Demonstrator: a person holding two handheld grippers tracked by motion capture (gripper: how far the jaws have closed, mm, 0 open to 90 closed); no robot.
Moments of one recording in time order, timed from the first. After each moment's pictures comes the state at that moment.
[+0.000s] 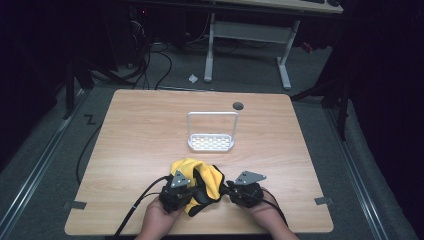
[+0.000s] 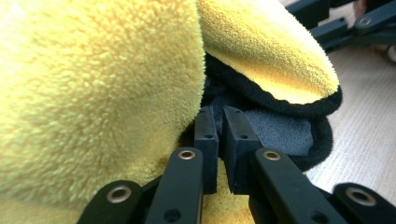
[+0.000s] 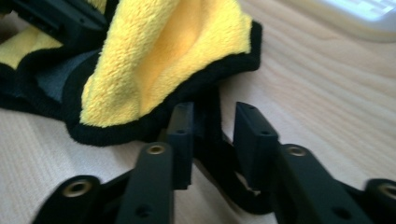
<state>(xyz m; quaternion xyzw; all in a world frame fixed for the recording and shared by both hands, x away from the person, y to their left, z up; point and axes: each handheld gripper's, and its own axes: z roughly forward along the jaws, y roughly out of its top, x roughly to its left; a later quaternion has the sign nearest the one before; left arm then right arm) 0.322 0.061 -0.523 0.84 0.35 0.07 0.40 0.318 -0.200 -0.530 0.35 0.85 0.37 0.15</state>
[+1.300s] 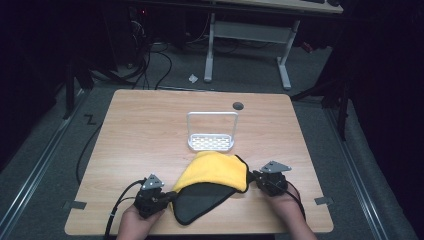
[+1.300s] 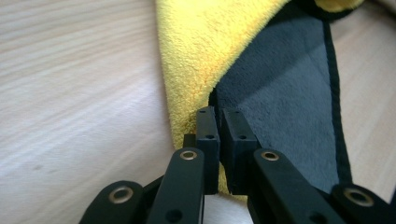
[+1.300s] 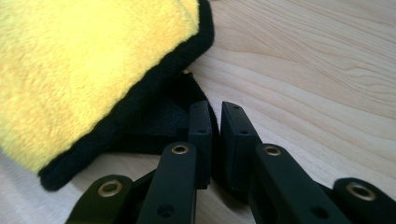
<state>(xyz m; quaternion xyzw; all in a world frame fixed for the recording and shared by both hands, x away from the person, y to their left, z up) 0.309 0.124 -0.525 0.83 0.39 0.04 0.41 0.341 -0.273 -0.526 0.44 0.81 0.32 0.22</state>
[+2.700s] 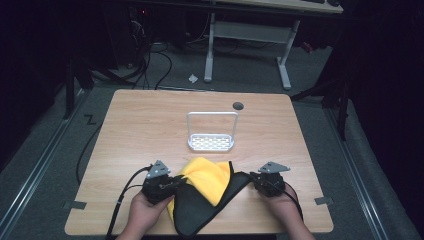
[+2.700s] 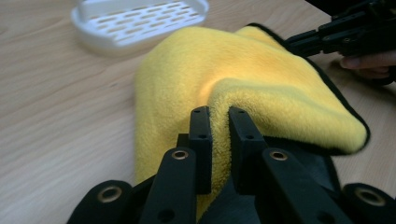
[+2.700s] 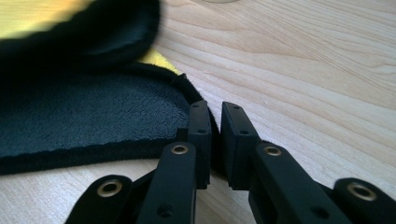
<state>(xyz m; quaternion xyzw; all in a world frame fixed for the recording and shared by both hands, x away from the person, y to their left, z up) 0.332 0.118 -0.498 0.79 0.38 0.06 0.47 0.339 -0.267 -0.528 0.44 0.81 0.34 0.20</state>
